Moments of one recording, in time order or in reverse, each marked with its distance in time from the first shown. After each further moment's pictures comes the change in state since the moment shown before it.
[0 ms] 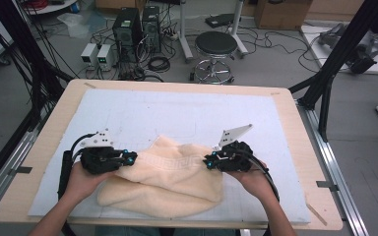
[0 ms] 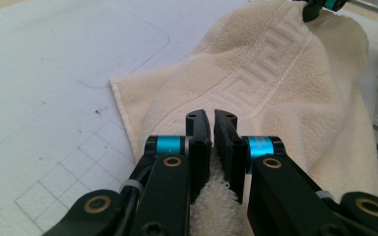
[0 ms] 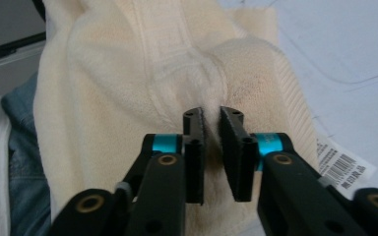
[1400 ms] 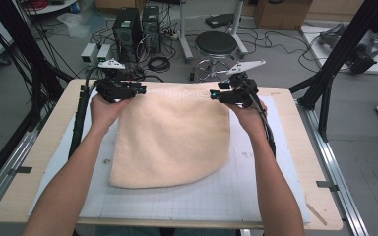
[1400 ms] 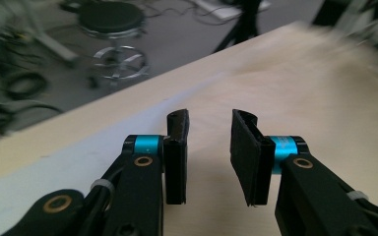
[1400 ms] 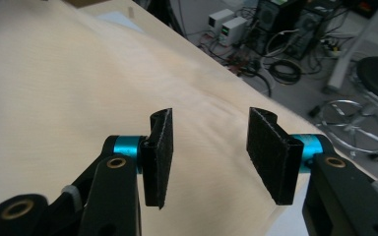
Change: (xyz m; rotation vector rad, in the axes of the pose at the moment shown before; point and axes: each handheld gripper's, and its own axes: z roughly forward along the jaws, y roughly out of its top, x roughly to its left) left arm 0.106 0.128 0.033 -0.128 0.242 -0.148; right arm -0.111 0.102 -0.041 -0.192 -0.385 0.086
